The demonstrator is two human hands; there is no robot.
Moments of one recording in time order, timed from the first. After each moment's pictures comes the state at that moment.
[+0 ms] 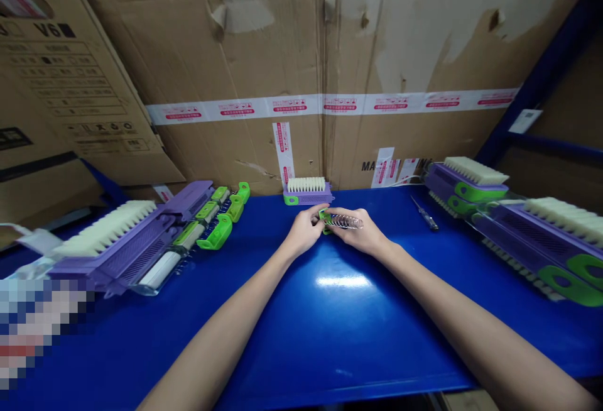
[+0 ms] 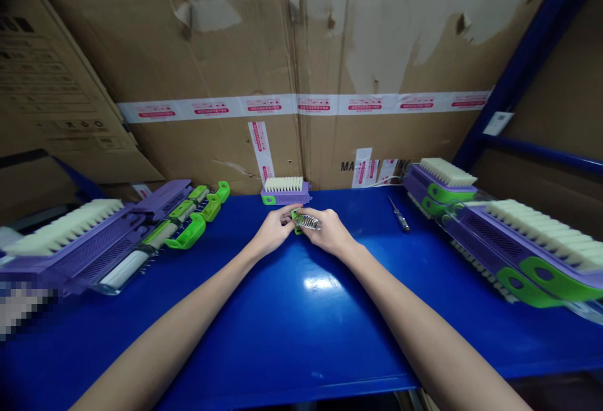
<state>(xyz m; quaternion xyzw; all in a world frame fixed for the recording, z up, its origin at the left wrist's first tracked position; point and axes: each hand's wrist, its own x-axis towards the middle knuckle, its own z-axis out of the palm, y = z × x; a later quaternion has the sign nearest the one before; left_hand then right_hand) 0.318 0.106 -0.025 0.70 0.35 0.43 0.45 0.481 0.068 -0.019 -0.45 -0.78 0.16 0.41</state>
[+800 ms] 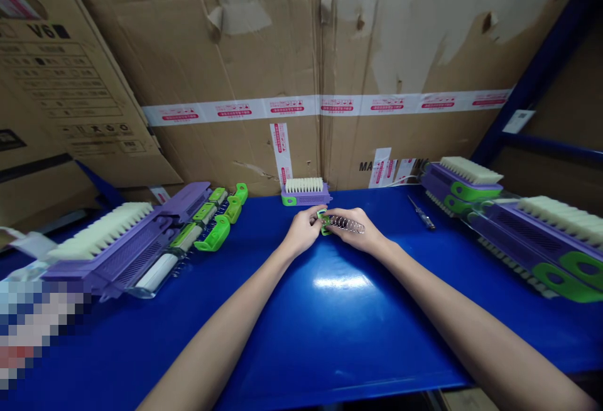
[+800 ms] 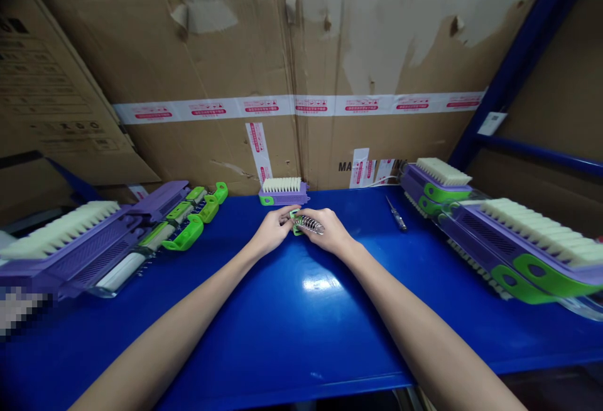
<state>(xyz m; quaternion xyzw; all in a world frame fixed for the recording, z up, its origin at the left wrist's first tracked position) 0.320 0.109 -0.029 0.69 0.37 0.43 0.45 0.486 0.075 -0.021 -0.44 -0.80 0.14 0.38</state>
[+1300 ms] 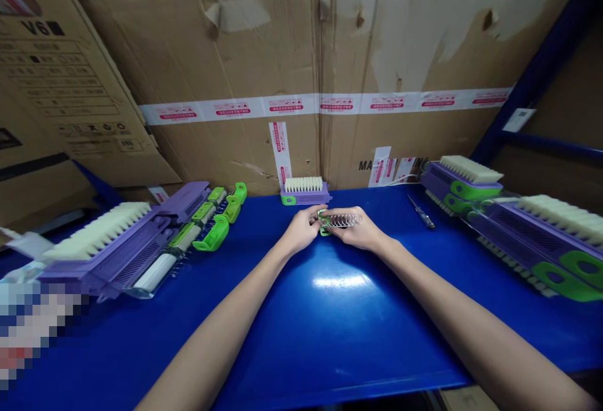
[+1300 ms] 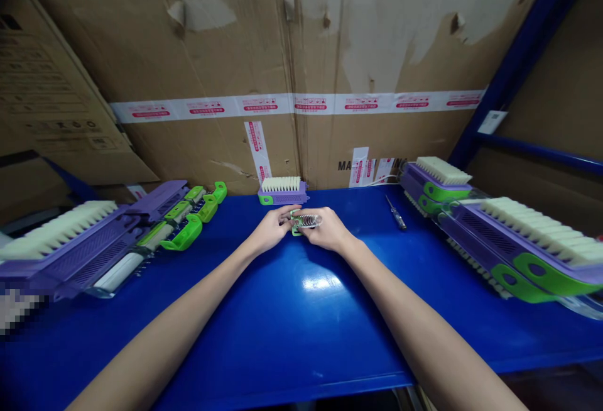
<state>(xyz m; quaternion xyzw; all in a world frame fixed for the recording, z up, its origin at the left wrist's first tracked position) 0.316 0.111 -0.025 0.72 0.33 0.38 0.46 0.484 0.074 -0.016 -0.44 -0.80 0.13 0.38</state>
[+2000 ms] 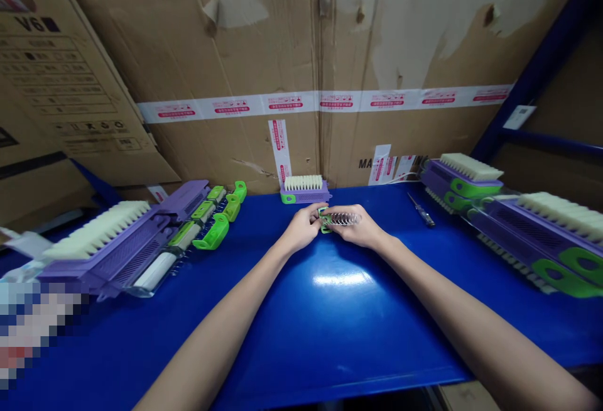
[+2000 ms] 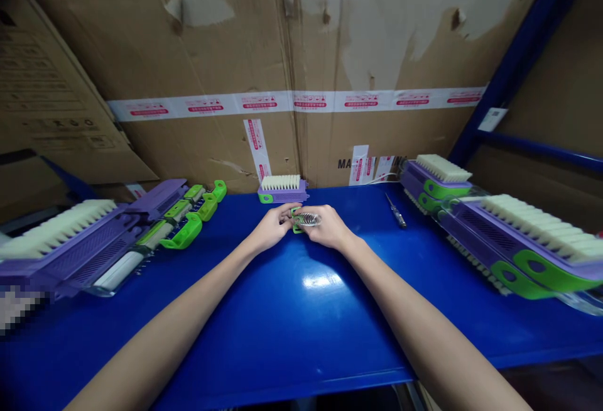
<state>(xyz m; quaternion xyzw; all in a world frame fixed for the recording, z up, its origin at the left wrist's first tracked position) 0.316 0.112 -0.027 0.74 0.34 0.38 0.44 0.485 0.074 -0.016 -0.44 -0.81 0.13 0.37</state>
